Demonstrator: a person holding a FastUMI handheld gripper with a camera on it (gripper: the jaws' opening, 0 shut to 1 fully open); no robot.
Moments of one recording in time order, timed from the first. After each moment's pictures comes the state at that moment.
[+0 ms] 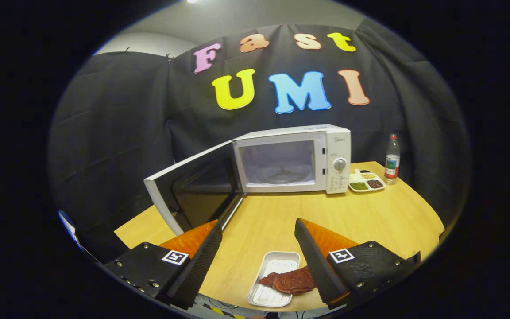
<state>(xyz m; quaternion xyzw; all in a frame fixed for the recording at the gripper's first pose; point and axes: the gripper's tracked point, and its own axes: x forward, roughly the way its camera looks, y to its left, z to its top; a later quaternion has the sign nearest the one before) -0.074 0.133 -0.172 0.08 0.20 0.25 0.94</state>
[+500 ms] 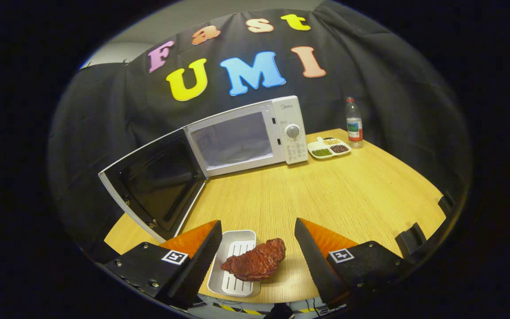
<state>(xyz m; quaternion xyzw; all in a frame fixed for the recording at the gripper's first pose) -0.069 0.075 -0.245 0.15 0.28 0.16 0.93</state>
